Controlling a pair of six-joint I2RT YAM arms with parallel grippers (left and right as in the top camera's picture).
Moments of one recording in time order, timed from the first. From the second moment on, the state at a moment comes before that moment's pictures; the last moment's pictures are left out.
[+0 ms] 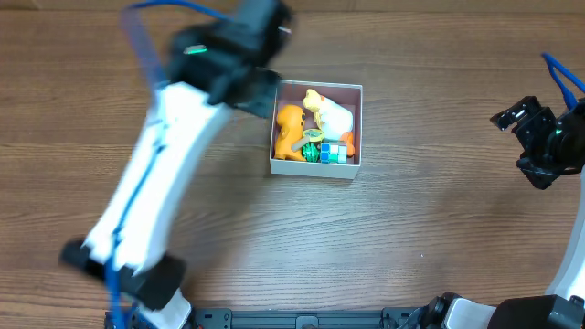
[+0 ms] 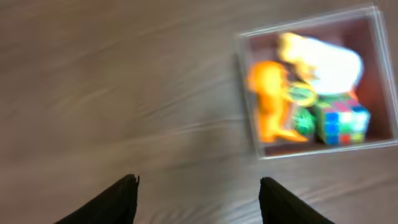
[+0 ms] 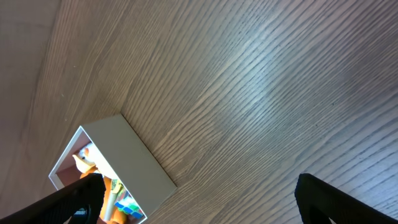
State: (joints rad) left arm -0.42 1.77 2.17 -1.52 -0.21 -0.14; right arm -0.46 1.46 1.47 -1.22 -0.33 0.47
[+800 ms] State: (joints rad) left arm -0.03 1.61 2.18 -1.69 -0.26 -0.37; right arm -0.30 1.38 1.47 -1.21 -0.33 0.47
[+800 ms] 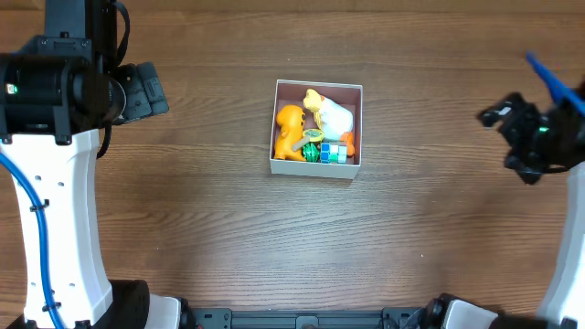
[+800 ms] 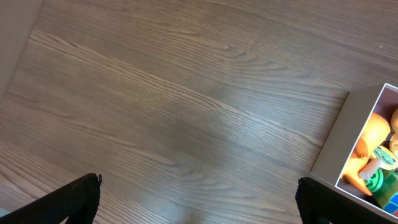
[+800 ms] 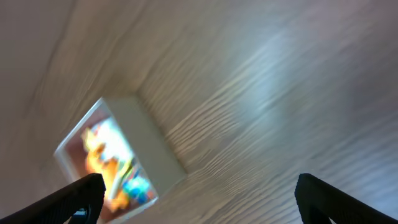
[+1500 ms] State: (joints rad) left arm -0.03 1.61 2.18 -1.69 -0.26 -0.37; right arm 0.11 0.73 1.02 -0.78 -0.20 0.23
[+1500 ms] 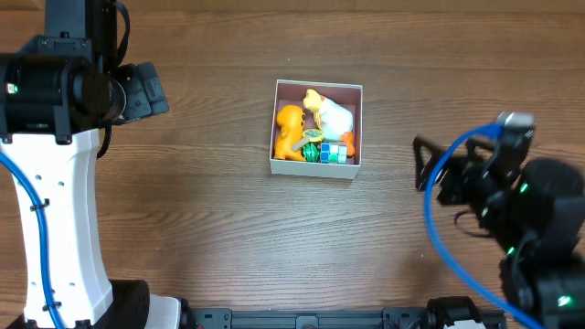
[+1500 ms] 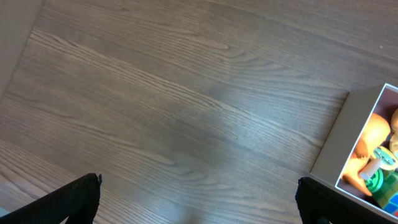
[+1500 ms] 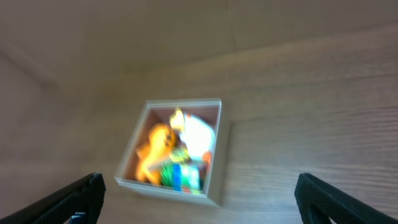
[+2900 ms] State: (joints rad) left arm -0.03 1.61 2.18 -1.69 -0.26 -0.37; right arm 0.14 0.01 0.15 -0.44 -0.20 0.07
